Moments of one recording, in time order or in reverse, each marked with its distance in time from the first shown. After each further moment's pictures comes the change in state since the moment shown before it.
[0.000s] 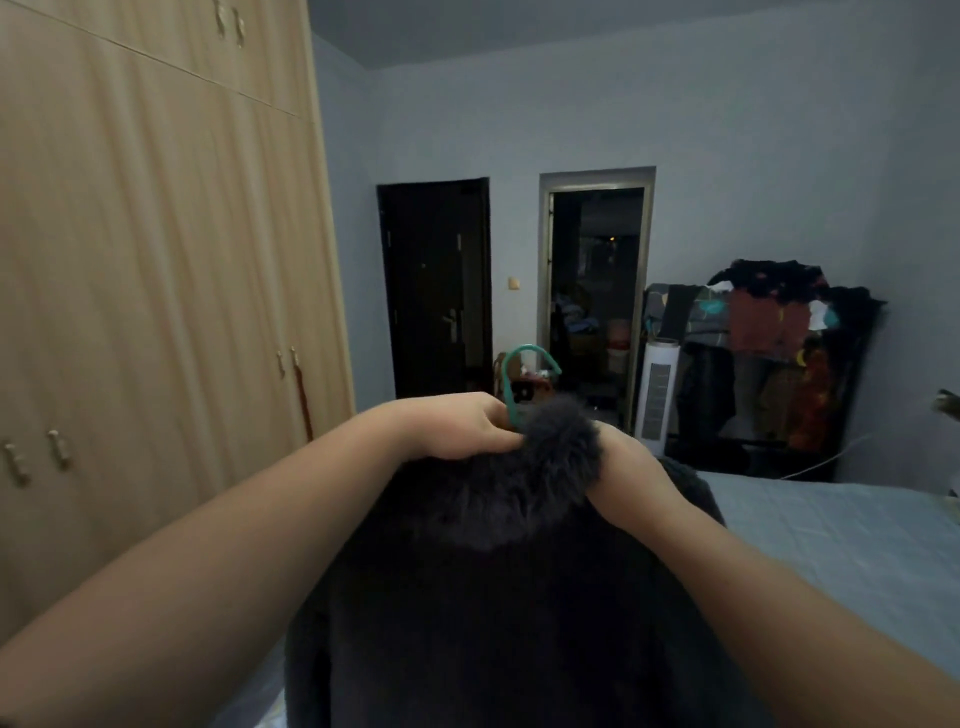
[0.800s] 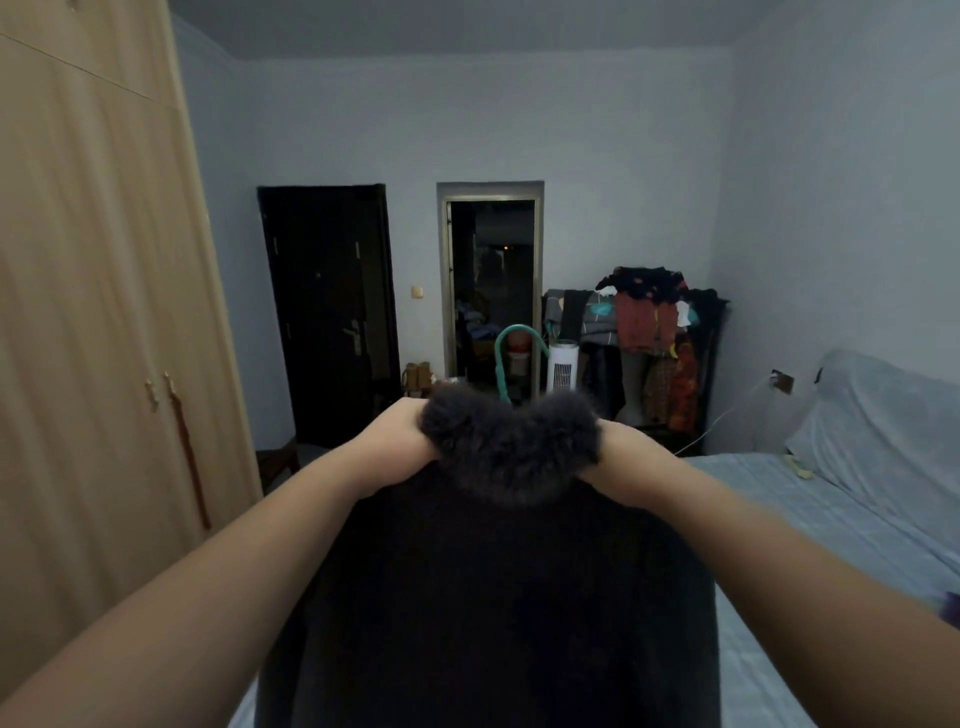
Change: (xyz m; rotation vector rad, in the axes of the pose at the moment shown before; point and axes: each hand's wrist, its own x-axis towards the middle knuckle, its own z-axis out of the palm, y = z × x) left_hand 0.039 -0.063 0.010 -0.309 0.328 0.218; right_hand 0.008 0.016 -0.025 -0.428 -0.227 0.042
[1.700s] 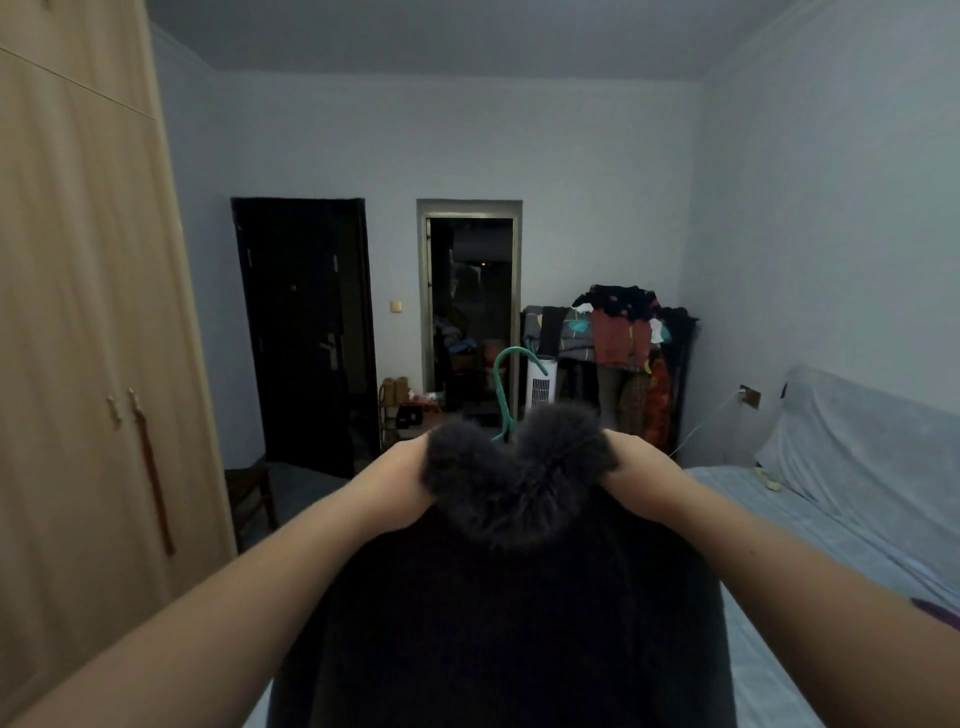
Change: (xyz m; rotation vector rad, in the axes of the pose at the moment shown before) left_hand -0.007 -0.017 0.009 0.377 -0.061 0.168; right_hand 0.004 0.015 0.005 0.277 0.154 0.200
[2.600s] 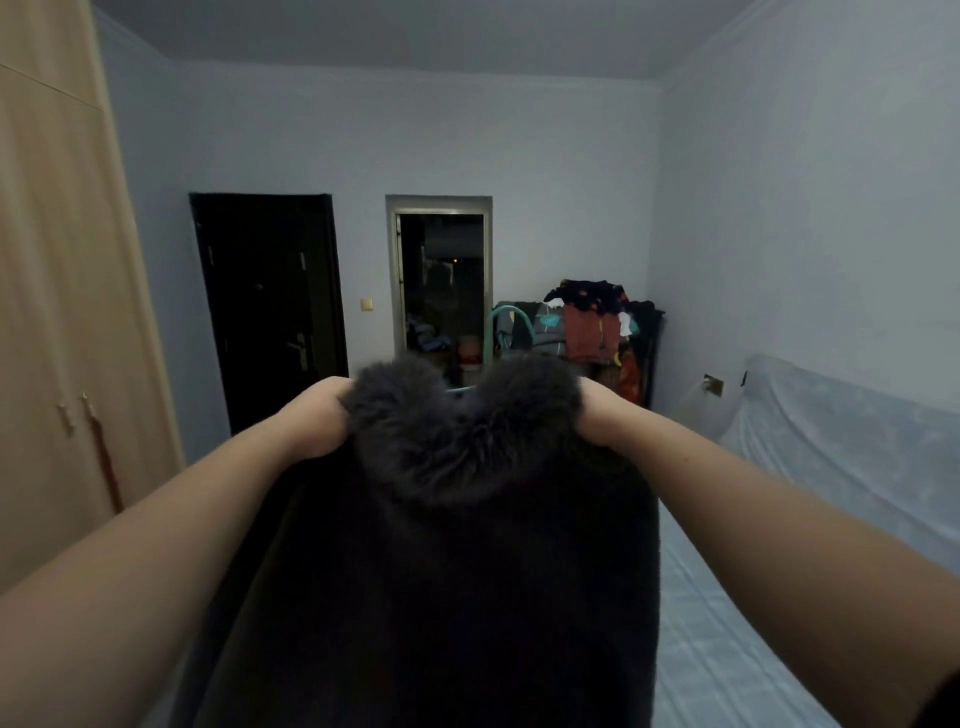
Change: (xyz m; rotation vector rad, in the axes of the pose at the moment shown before) left_hand 0.028 -0.030 -0.056 -0.075 0.081 -0.099; right_hand 0.026 -0.019 -0.040 0.149 -0.048 0.065
